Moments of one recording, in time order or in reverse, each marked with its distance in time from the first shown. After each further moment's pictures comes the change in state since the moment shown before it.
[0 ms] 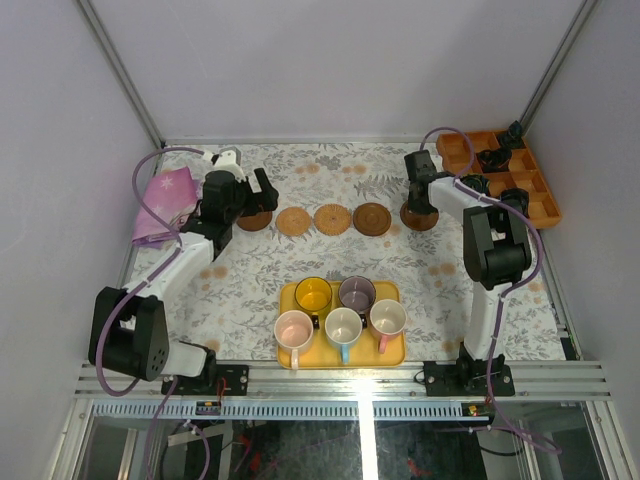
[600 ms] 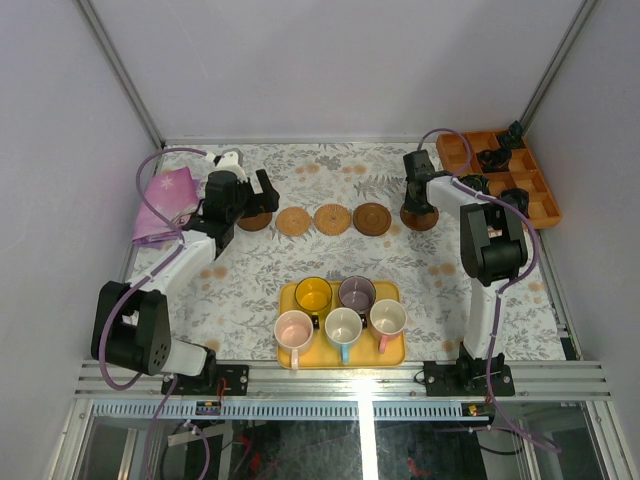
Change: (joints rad) left arm 0.000 0.030 0.002 0.000 0.001 0.000; right arm -0.004 0.053 0.039 0.002 -0.066 0.010
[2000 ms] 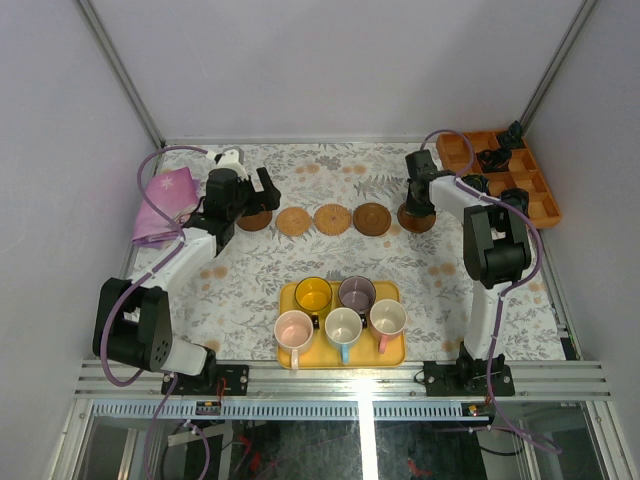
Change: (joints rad) left arm 0.006 0.024 0.024 -0.004 0.018 -0.012; right arm -0.004 -0.037 0.000 -0.053 -0.029 0.009
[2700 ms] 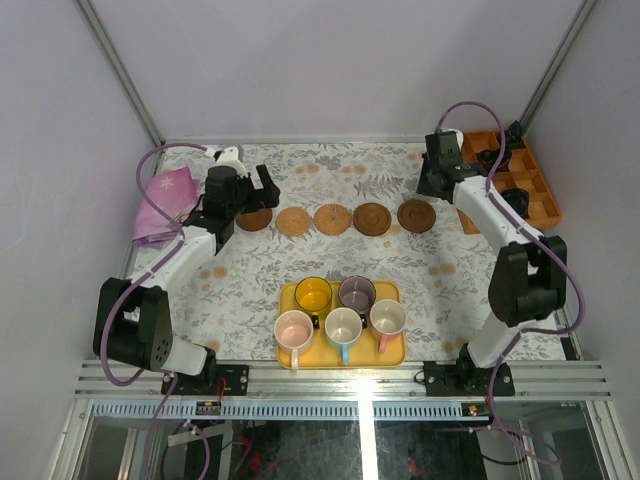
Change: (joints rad) left arm 0.004 -0.002 0.019 -0.006 -0.005 0.016; right arm 0.000 -0.361 -0.071 -0.029 -0.006 -0.024
